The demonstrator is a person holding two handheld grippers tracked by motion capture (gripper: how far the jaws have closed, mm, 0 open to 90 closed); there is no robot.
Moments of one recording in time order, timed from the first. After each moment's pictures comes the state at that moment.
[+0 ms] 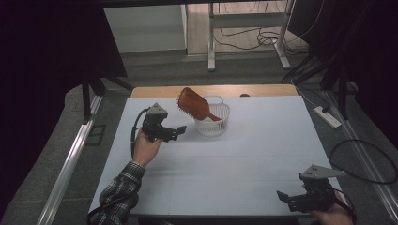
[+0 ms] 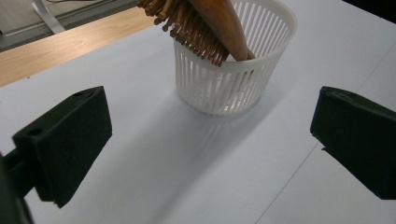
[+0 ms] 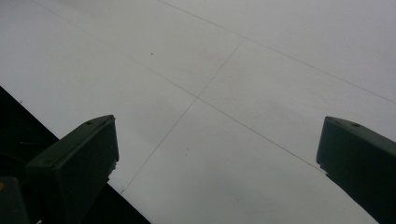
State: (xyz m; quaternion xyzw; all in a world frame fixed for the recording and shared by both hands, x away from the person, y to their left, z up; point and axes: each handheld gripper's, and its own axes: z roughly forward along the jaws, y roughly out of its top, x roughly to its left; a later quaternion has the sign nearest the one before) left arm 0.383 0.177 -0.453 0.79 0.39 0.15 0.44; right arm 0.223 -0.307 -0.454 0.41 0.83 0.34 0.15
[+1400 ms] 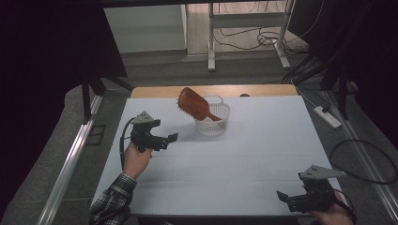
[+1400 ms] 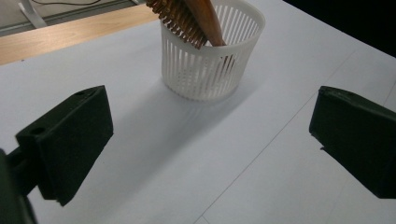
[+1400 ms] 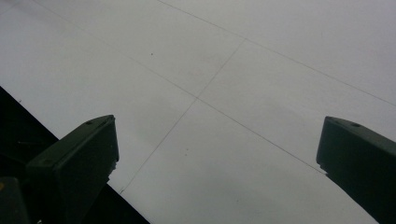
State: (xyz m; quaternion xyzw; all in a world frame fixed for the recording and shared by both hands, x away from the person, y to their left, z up) left arm 0.346 0.202 -0.453 0.77 0.40 0.12 0.48; right arm 0.222 -0.306 -0.454 0.41 0.83 0.34 0.15
